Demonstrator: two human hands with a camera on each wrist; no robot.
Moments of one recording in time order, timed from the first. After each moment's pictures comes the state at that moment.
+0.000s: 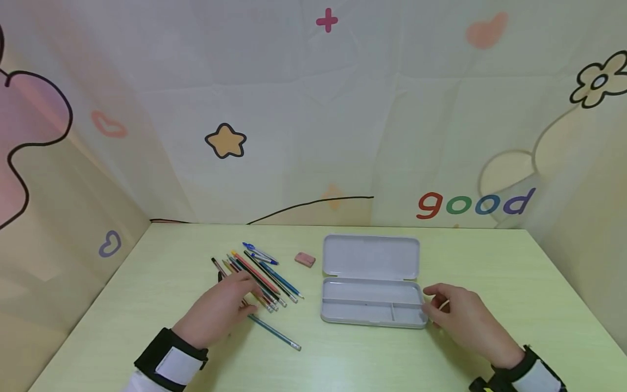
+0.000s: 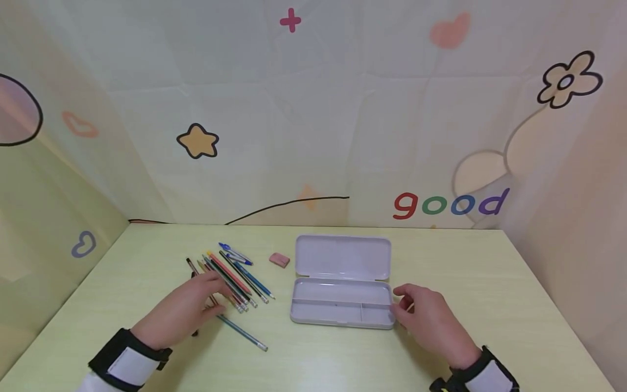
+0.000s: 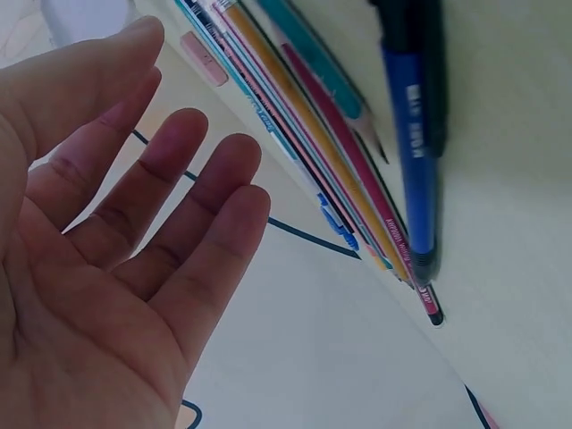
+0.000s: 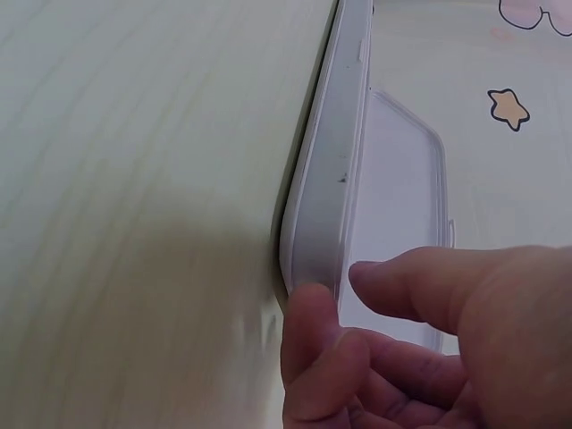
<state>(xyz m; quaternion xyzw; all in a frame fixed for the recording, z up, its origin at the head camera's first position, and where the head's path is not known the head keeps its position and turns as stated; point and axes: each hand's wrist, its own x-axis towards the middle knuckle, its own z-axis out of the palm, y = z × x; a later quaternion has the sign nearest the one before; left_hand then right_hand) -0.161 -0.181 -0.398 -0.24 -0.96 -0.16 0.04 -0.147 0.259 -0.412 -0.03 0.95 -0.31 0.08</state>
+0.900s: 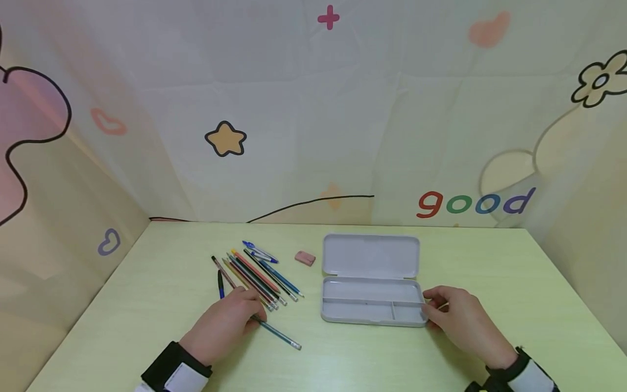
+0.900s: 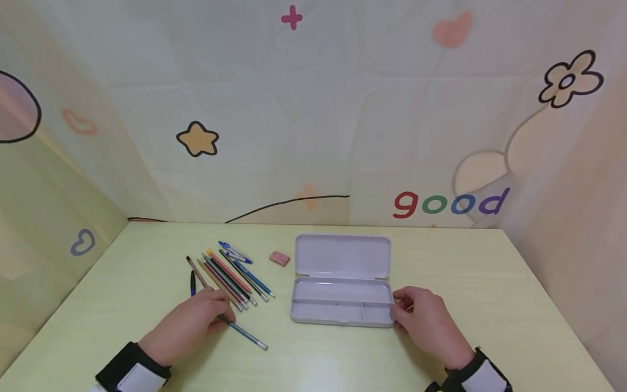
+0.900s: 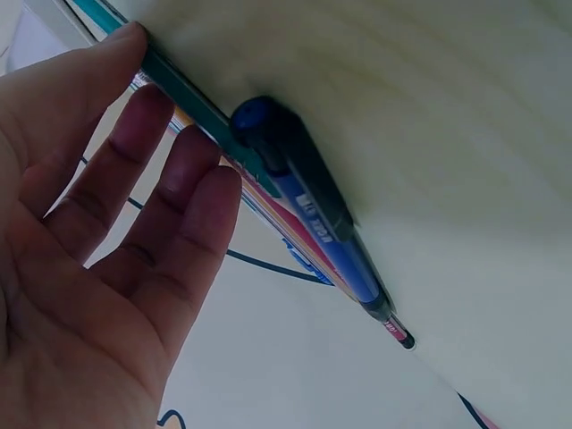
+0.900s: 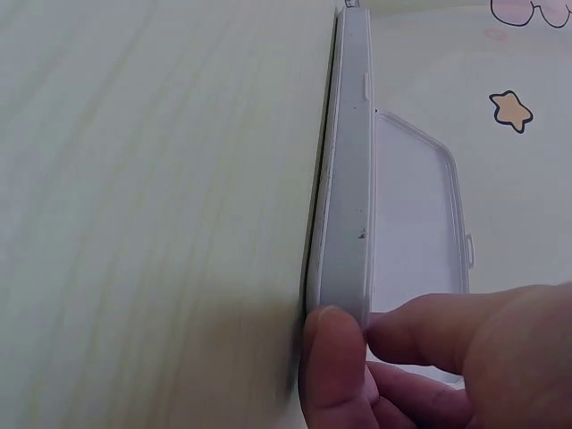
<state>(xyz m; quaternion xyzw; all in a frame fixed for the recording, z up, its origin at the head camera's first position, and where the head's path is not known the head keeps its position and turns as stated) -0.151 -0.177 -0.422 -0.27 -0.96 -0.10 0.02 -0.146 0.255 -0.421 0.00 0.93 -0.35 0.08</state>
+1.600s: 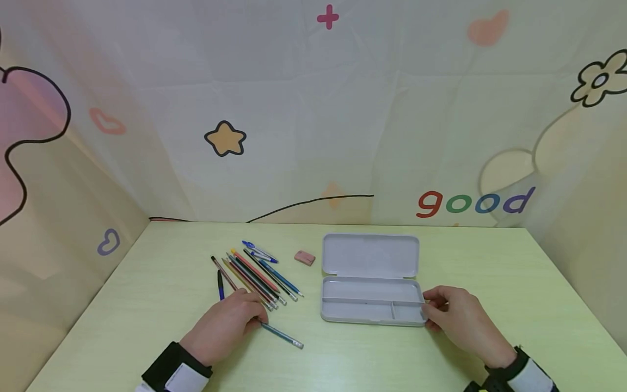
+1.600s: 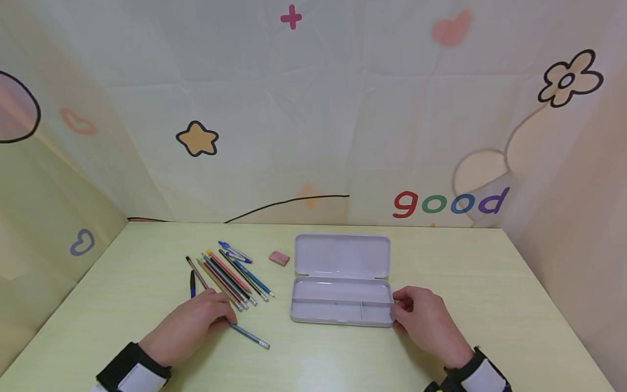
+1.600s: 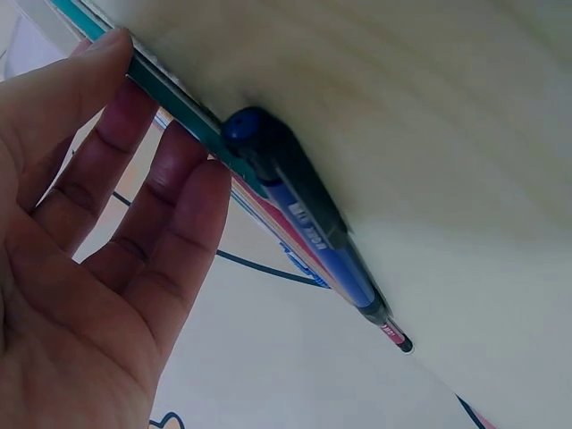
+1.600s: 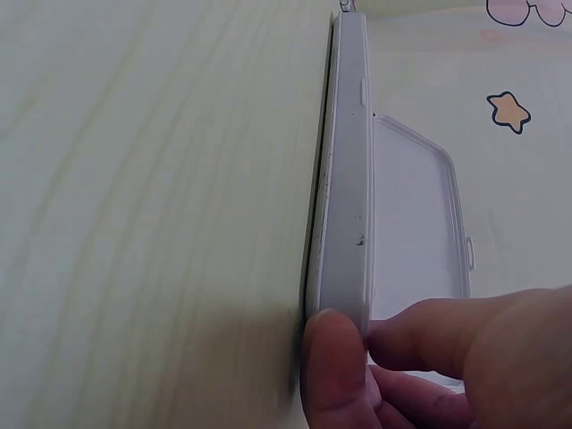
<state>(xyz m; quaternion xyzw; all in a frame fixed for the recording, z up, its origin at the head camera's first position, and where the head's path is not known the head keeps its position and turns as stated) -0.150 -0.181 -0.426 -0.31 -0.94 -0.12 0.05 -0.146 0.254 -0.422 0.02 0.92 -0.37 0.09</state>
